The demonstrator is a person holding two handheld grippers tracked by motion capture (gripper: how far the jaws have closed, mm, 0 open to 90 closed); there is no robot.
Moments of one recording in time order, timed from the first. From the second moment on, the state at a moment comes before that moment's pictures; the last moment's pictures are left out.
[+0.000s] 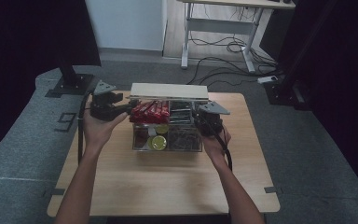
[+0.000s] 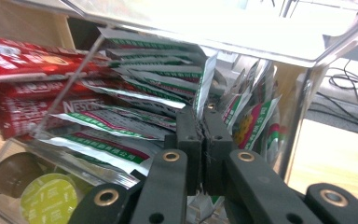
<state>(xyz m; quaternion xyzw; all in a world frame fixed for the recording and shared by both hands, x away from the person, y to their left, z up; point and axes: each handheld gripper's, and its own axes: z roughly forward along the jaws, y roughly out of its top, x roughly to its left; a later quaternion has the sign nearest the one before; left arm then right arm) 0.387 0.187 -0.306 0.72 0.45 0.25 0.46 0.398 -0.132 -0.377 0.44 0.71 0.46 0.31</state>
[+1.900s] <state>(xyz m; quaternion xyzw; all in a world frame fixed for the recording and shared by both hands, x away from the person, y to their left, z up) 0.388 0.182 -0.303 0.72 0.45 0.25 0.46 0.328 -0.190 -0.357 0.40 0.66 0.56 0.31</state>
